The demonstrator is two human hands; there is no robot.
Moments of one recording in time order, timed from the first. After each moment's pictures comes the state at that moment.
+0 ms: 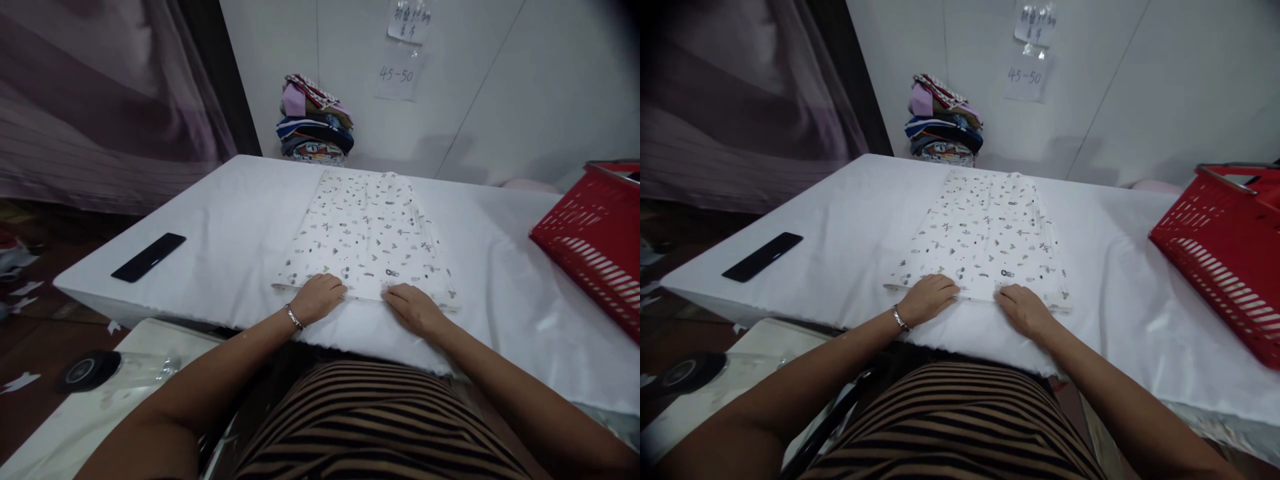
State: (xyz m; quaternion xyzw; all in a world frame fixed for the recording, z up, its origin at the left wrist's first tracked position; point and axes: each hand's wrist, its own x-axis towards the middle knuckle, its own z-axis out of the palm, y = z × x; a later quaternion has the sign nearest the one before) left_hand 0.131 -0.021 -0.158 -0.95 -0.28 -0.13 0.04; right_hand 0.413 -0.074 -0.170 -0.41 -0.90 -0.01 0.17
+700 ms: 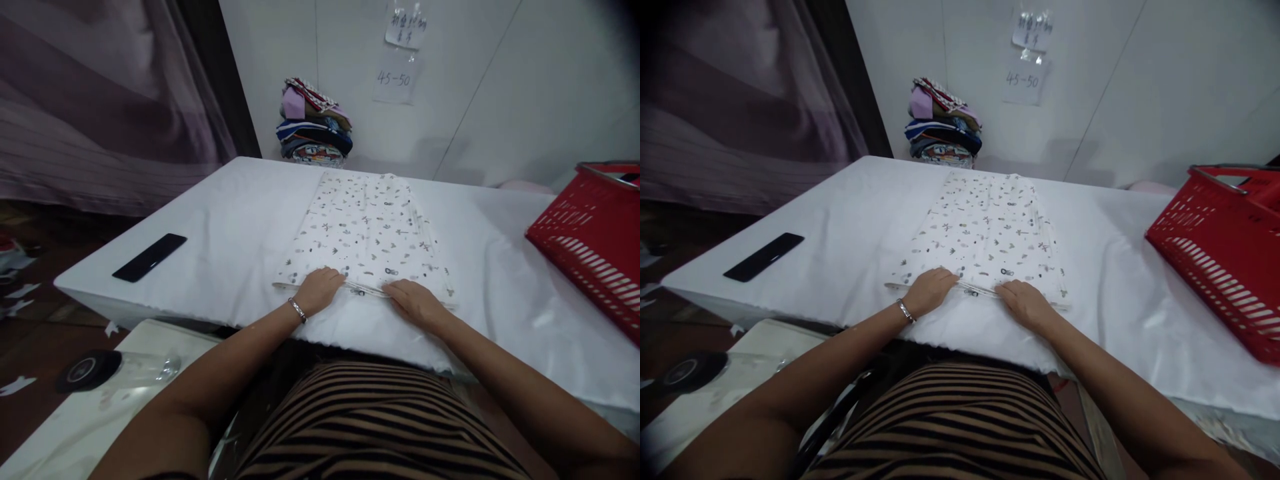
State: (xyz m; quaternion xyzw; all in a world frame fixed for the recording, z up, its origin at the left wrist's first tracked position) left_hand 0.137 -0.010 -0.165 -0.93 -0.34 -0.15 0.06; right_hand 0.421 -0.067 -0.168 -0.40 -0.90 -0.04 0.19
